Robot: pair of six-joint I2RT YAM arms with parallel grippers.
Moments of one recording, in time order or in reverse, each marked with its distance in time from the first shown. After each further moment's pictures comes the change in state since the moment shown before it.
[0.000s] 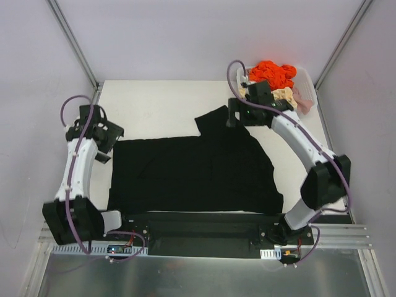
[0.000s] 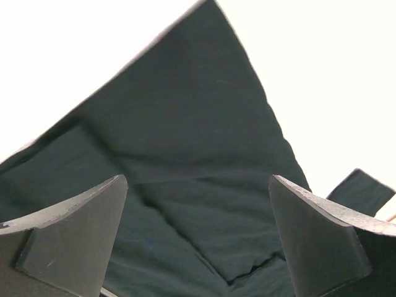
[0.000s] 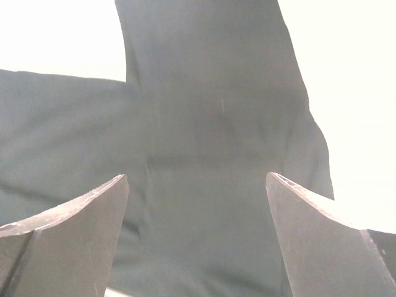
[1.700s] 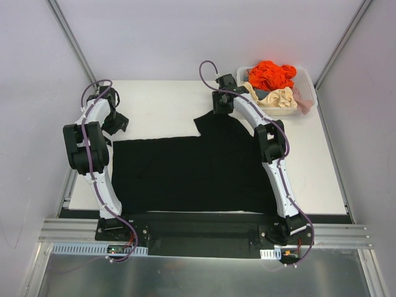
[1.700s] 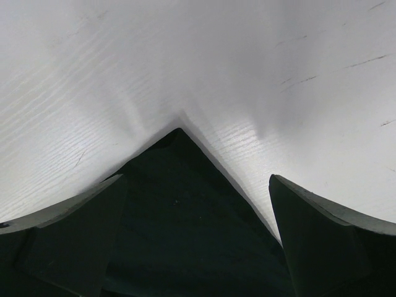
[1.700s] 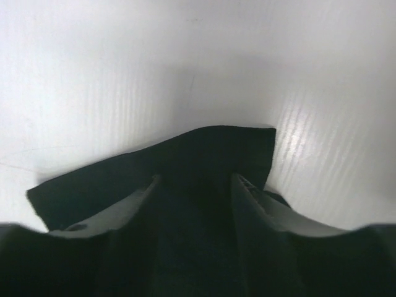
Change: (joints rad) left arm -0.042 0.825 0.515 -0.022 -0.184 0.086; right arm 0.003 1.035 0.987 -0.035 0.030 -0.059
